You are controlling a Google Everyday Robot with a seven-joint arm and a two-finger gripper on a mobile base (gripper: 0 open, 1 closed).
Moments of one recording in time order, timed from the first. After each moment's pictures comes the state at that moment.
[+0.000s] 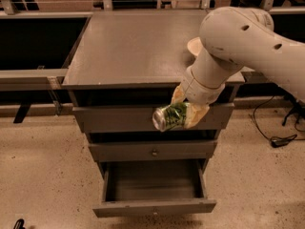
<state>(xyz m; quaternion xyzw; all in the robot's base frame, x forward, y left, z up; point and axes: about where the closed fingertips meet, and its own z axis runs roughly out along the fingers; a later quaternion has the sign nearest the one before) 0.533 -0.095 0.817 -0.86 0.49 -0.02 0.16</state>
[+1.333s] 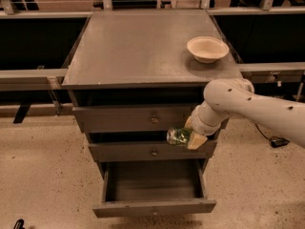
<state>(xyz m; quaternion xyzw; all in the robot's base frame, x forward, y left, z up) 0.597 -0.152 0.625 -0.74 0.66 0.00 0.16</state>
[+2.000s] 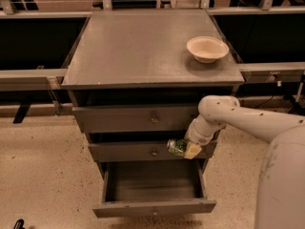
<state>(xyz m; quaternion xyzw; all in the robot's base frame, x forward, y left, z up) 0.619 -0.163 0.520 -0.70 0.71 0.05 0.13</state>
